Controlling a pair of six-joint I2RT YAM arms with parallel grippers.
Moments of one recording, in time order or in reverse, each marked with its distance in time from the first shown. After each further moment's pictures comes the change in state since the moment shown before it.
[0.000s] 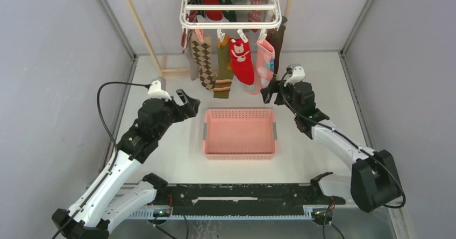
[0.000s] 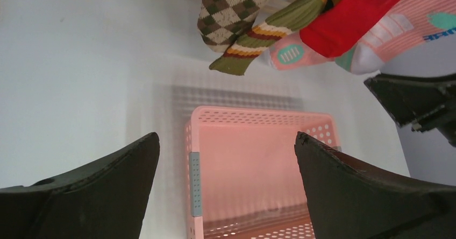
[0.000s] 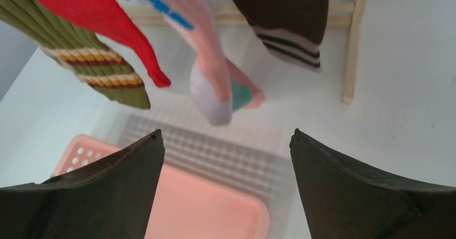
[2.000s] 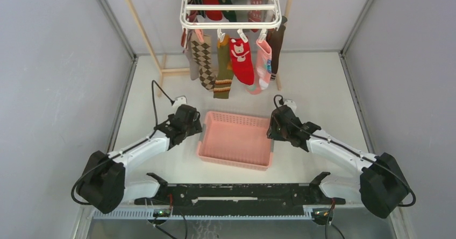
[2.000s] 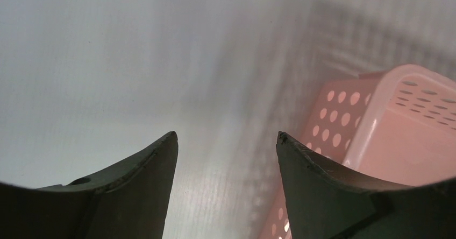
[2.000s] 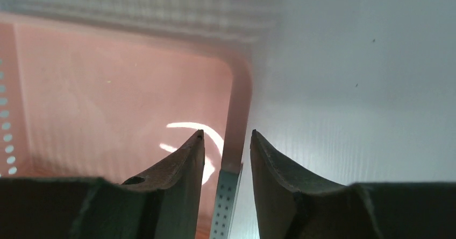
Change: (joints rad) left arm -0.021 0.427 -0.231 0.105 -0.174 -0.054; right arm 0.271 -0.062 -0.084 -0.625 0.229 0.385
